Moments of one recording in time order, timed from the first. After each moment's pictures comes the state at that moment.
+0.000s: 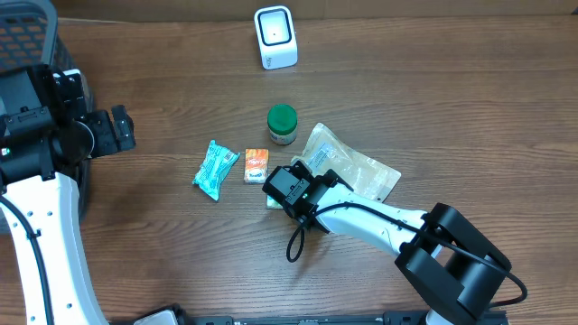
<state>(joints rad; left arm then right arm) 0.31 1.38 1.48 -1.08 -0.01 0.03 0.88 1.85 1.09 -0.72 0.52 0.12</state>
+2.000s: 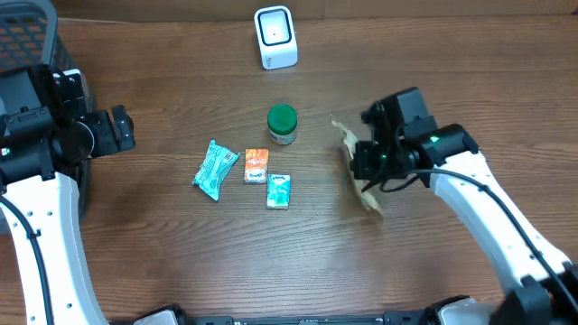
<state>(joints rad) 0.31 1.38 1.48 -1.08 -0.01 0.03 0.30 1.51 1.12 -0.85 -0.34 0.31</state>
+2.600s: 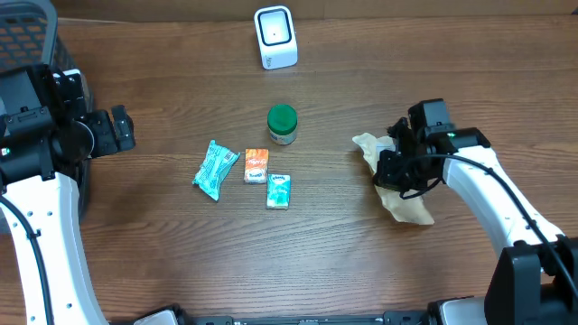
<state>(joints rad) 0.31 1.38 1.48 -1.08 -0.01 0.03 0.15 1.58 1.07 -0.89 -0.37 0.24</state>
